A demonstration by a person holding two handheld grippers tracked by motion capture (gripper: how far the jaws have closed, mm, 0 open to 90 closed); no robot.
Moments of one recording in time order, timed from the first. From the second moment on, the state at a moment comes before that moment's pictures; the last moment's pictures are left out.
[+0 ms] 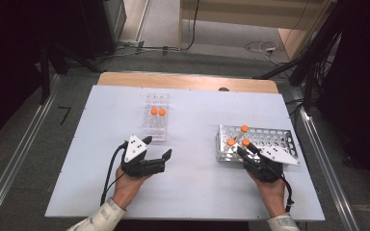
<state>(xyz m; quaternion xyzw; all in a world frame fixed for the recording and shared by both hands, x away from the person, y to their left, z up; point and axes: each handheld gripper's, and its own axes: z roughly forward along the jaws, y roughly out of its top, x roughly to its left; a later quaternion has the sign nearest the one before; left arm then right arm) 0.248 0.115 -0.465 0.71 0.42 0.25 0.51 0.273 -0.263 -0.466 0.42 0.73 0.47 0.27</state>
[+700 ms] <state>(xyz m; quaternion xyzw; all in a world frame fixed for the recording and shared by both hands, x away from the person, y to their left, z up) 0.246 0.111 -0.467 0.71 0.42 0.25 0.51 0.266 -0.264 -0.444 0.40 0.71 0.49 0.29</state>
